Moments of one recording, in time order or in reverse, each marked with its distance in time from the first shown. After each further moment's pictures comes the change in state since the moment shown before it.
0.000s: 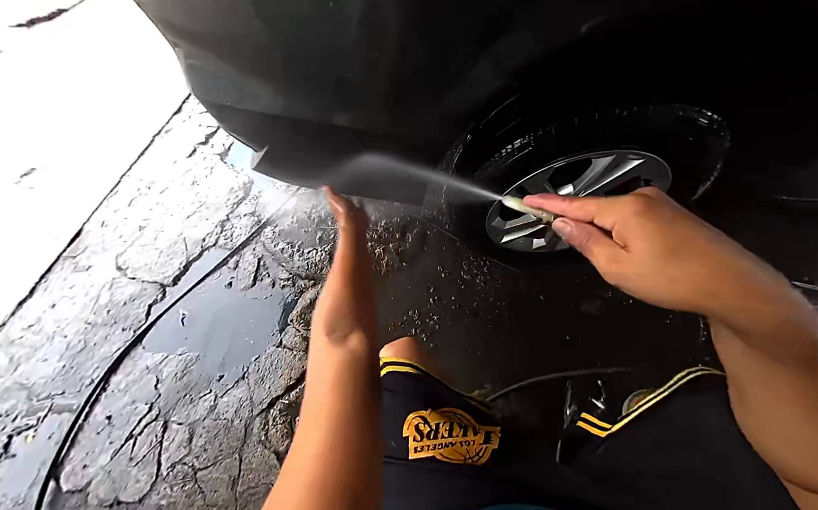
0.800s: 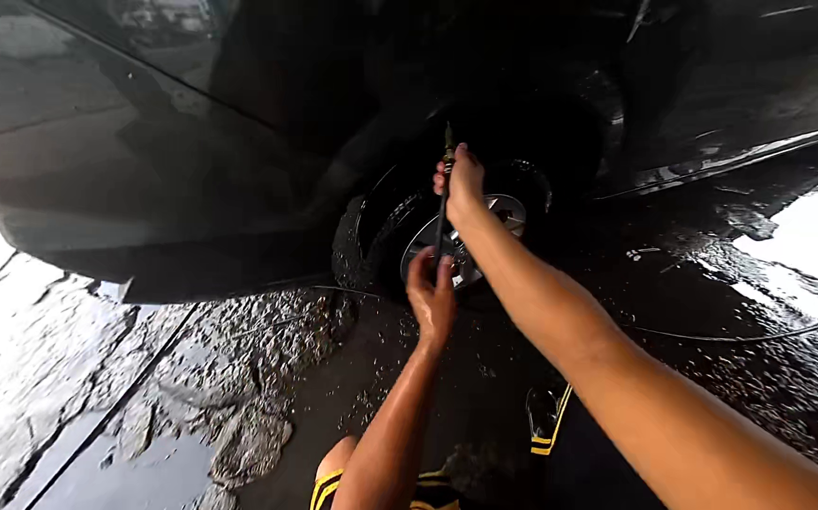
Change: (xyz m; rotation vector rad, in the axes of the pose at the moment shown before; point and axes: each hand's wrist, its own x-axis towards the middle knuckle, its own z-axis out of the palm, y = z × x) left_hand -0.282 -0.068 0.160 0.316 -0.755 0.345; right_hand 0.147 0.125 0.006 1.526 1.030 0.513
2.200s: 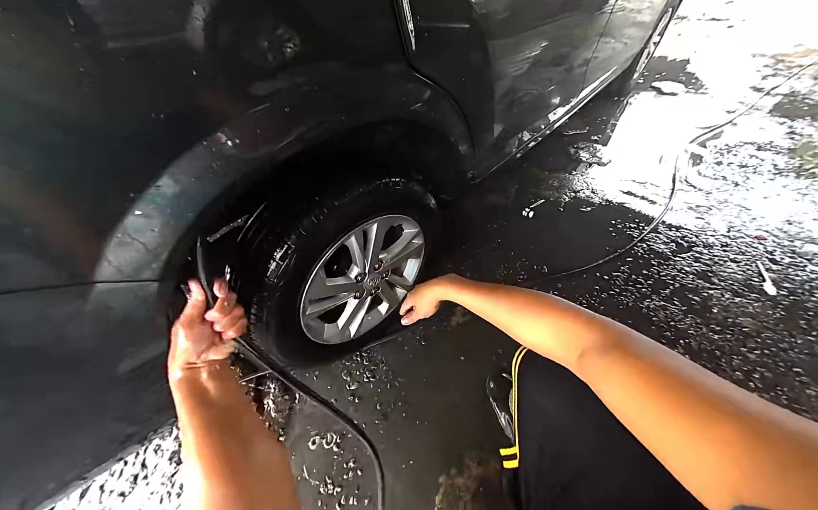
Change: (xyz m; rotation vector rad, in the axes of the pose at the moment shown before) left_hand 0.185 -0.029 -0.109 -0.531 -0.531 -0.423; right_hand 0.041 0.066 -0.263 -1.742 -1.218 0.294
